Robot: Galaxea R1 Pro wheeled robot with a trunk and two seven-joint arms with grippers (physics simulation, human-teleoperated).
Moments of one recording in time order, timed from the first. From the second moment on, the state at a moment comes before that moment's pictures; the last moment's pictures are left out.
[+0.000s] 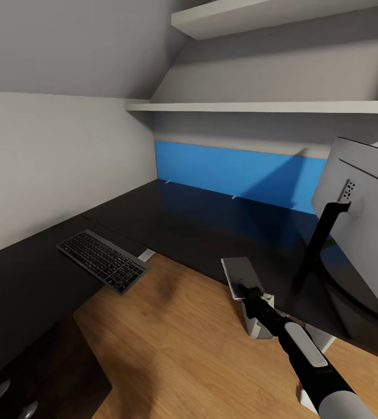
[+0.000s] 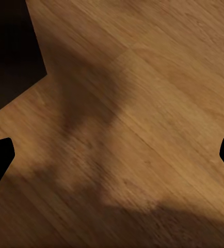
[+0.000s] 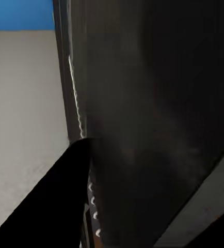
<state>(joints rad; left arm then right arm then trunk) -0.06 -0.04 -0.36 -0.30 0.51 -0.64 0.07 -0.50 -0.10 0.10 -0.87 -1.55 0.38 0.14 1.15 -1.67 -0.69</state>
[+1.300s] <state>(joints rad) -0.06 -0.05 -0.36 -0.30 0.51 -0.64 0.07 -0.50 -0.10 0.10 -0.87 -1.55 0.38 0.13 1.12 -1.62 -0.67</state>
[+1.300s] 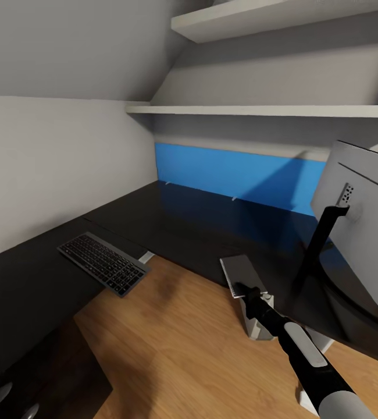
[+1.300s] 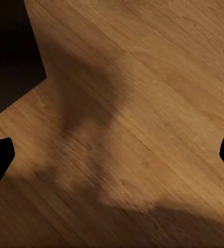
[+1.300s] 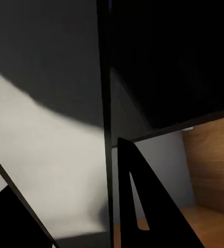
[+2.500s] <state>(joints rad) -0.06 -0.05 -0.36 -0.30 0.51 -0.63 0.07 -0.50 -0.11 0.20 -1.00 -1.37 0.40 0.14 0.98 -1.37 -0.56</state>
